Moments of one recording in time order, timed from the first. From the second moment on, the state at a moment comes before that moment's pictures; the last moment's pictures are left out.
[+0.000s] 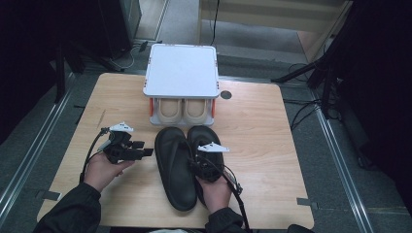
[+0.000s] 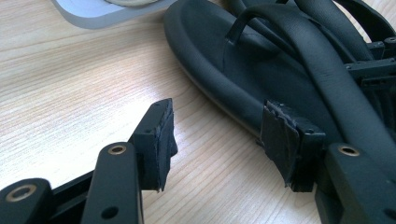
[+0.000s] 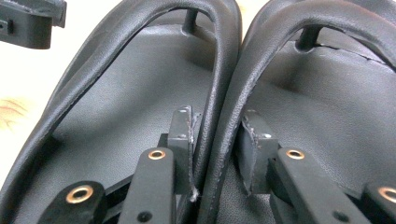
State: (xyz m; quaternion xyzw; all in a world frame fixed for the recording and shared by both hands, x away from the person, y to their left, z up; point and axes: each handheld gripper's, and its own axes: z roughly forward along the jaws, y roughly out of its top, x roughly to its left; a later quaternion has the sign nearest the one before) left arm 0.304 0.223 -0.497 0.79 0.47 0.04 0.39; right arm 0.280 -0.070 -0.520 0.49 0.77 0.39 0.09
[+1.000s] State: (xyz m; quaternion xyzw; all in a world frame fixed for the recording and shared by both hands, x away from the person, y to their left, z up) left arm 0.305 0.236 -0.495 0.78 0.48 0.05 0.39; right arm 0.274 -0.096 -0.491 0.46 0.79 0.40 0.07
